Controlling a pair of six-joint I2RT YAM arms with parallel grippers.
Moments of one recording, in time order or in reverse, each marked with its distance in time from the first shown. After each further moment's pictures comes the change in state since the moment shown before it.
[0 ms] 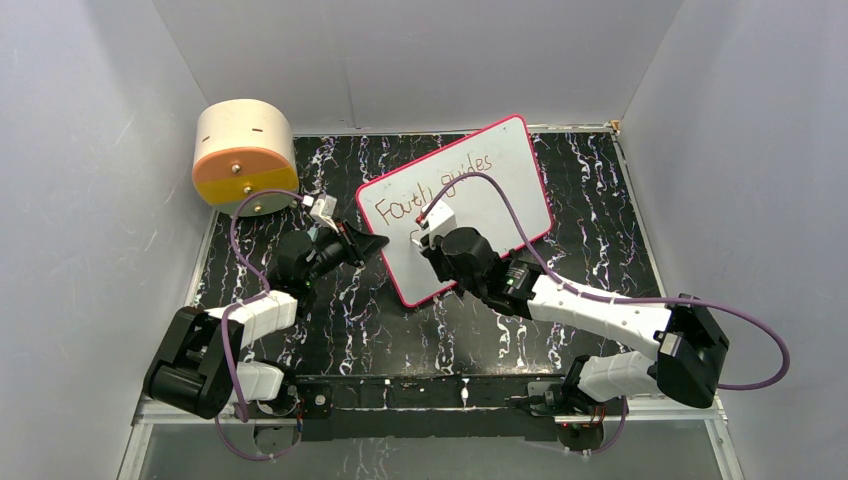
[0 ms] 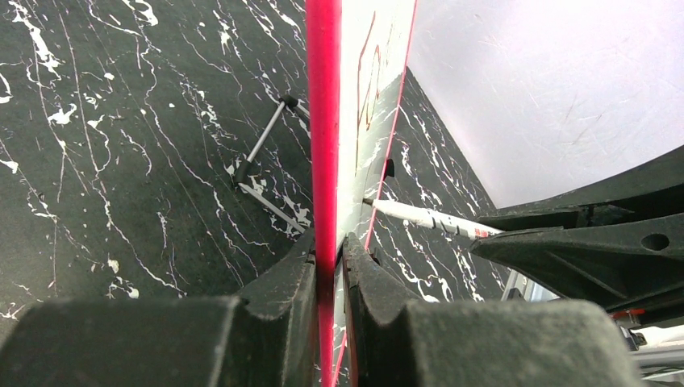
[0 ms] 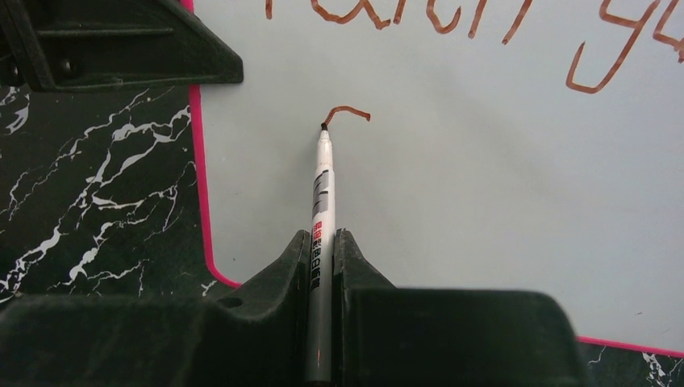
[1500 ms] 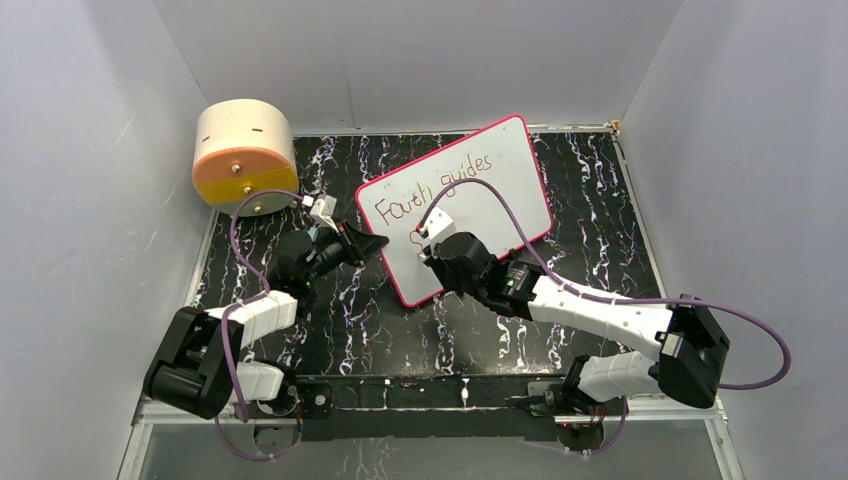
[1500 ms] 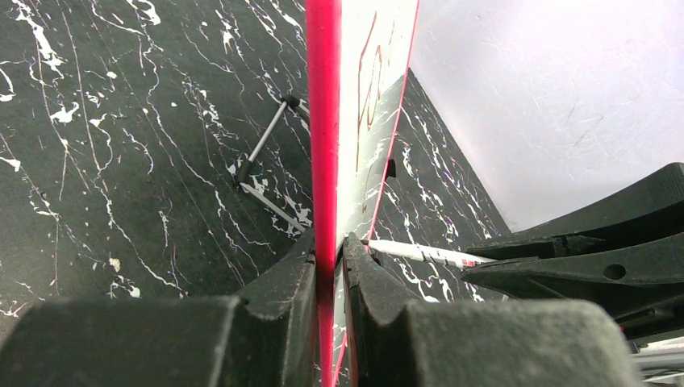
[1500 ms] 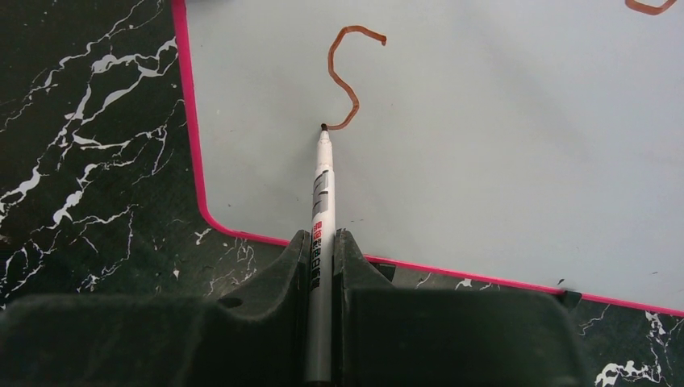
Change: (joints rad) left arm 0.000 0.000 0.000 -0.006 -0.007 0.000; right arm 0.012 -0.005 0.005 -0.153 -0.019 0.026
